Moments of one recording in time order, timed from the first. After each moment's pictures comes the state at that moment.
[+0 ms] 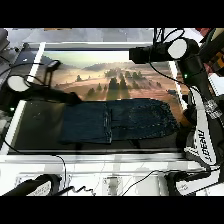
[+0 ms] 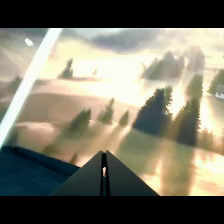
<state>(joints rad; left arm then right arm) 0.01 -1.20 1.22 1.03 -1.22 -1.12 0.27 -1.62 1.98 -1.24 1.05 1.57</state>
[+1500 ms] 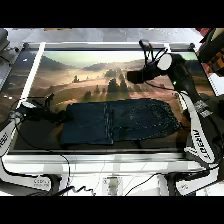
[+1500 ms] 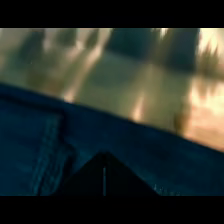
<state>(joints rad) 0.27 -1.60 0.97 0.80 -1.14 -0.90 0.29 -1.64 1.73 -1.26 1.15 1.54</state>
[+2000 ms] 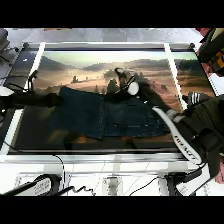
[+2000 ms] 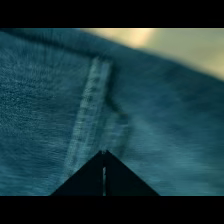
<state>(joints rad) 0.26 -1.25 1.11 0.73 -1.23 -1.03 0.54 -1.74 1.53 -1.14 0.80 1.64</state>
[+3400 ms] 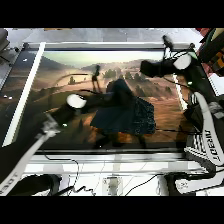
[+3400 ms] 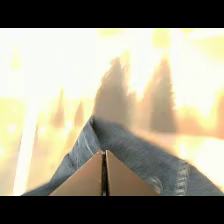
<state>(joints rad) -0.69 -1.36 1.16 0.26 -0.44 -1.18 0.09 -1.55 1.68 -1.10 0.97 1.59</state>
